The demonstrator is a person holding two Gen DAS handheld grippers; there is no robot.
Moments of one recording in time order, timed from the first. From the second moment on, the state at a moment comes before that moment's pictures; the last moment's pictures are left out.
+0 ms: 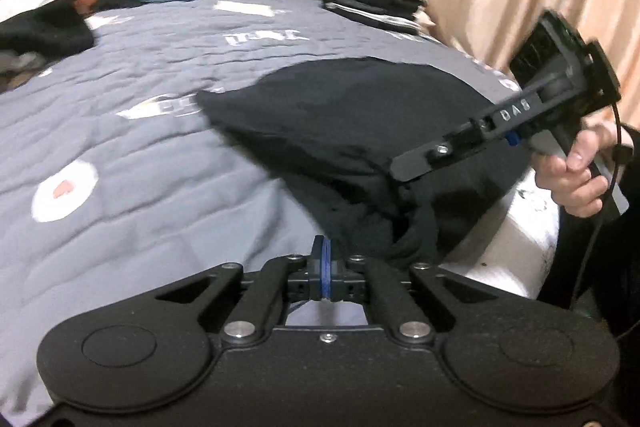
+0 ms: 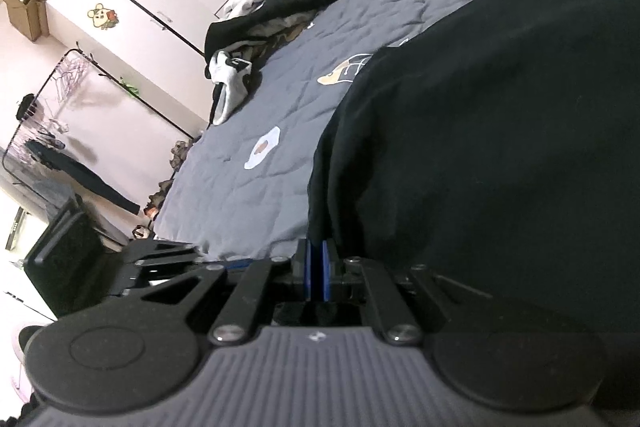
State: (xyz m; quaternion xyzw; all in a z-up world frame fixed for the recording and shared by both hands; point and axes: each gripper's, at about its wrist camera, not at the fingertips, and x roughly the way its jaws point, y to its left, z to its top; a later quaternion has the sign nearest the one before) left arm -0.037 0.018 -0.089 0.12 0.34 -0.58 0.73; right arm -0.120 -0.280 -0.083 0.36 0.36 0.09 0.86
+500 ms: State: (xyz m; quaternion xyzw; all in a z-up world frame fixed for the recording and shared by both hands) left arm -0.058 -0.025 -0.091 0.17 0.28 -0.60 0.73; right arm -0.119 -0.280 -0.084 0.36 0.36 0.10 0.85
